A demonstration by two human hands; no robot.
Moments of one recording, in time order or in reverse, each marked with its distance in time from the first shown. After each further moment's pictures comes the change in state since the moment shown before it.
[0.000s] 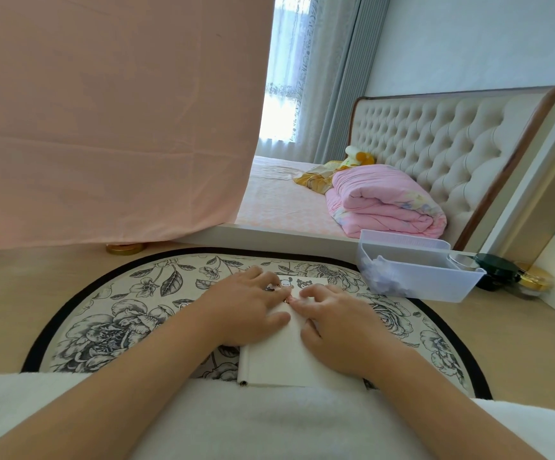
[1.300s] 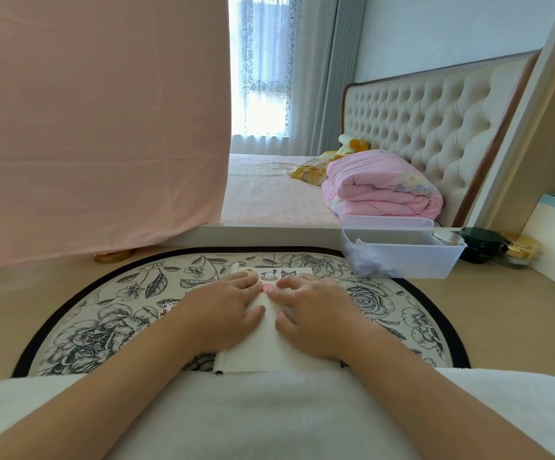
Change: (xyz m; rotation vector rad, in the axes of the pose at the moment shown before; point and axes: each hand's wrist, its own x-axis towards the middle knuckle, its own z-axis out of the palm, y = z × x) left_hand -0.010 0.014 0.006 -0.084 0.012 -0.128; right_hand -0.003 0.003 0.003 0.058 0.035 -0.053
